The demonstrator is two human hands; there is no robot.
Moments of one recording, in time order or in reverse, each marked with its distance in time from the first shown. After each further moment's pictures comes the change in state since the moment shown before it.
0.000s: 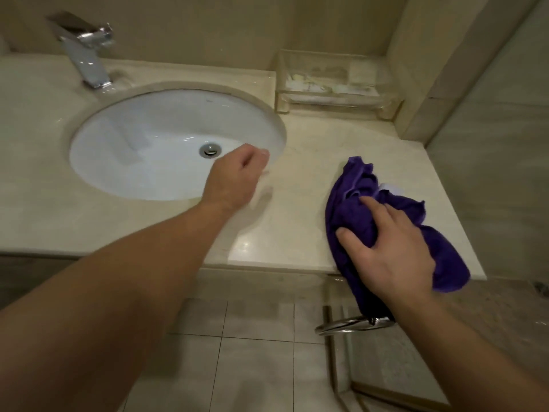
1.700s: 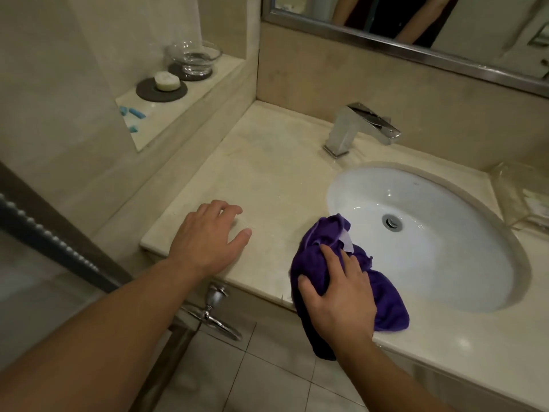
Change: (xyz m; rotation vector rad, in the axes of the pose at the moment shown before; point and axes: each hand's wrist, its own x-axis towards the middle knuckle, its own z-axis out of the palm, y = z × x) left_hand 0.000 -0.223 -0.476 0.764 -0.061 -0.079; right_hand -0.097 -0.451 0.205 -0.048 -0.179 -0.259
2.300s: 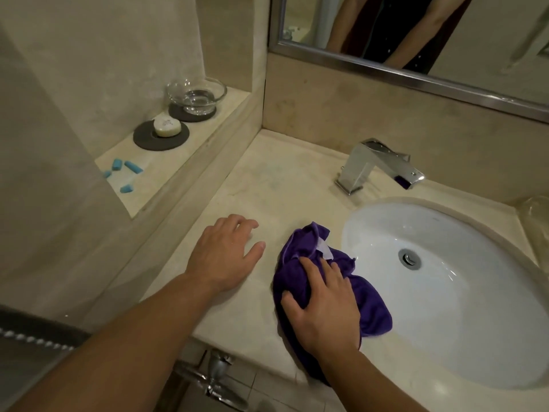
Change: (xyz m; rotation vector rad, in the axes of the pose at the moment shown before) left_hand 0.084 -0.009 -0.004 -0.060 -0.005 0.046; right_hand 0.079 -0.054 0.013 -0.043 -0.095 -0.139
